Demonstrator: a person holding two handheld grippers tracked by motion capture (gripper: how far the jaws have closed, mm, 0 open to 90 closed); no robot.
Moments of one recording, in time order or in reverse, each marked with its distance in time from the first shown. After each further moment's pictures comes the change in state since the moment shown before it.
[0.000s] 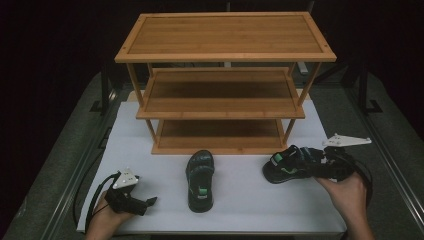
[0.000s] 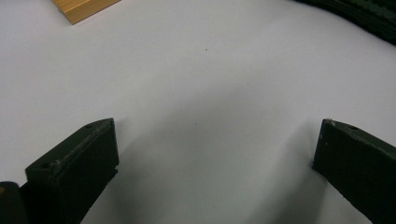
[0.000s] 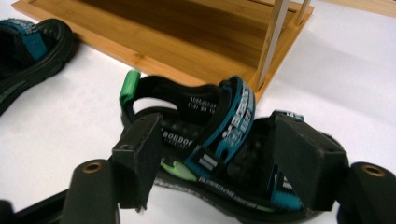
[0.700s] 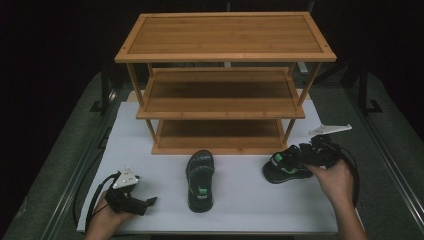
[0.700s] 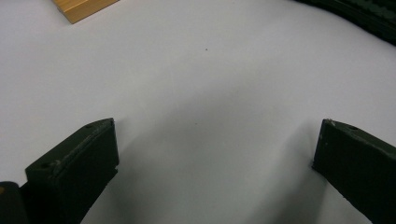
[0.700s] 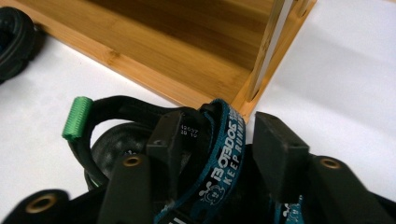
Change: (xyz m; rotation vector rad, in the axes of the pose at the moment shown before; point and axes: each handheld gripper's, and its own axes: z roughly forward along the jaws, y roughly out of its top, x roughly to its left) left arm 0.000 0.000 0.000 0.000 -0.003 -0.003; right arm -0.010 0.020 0.037 0.084 -0.021 0.000
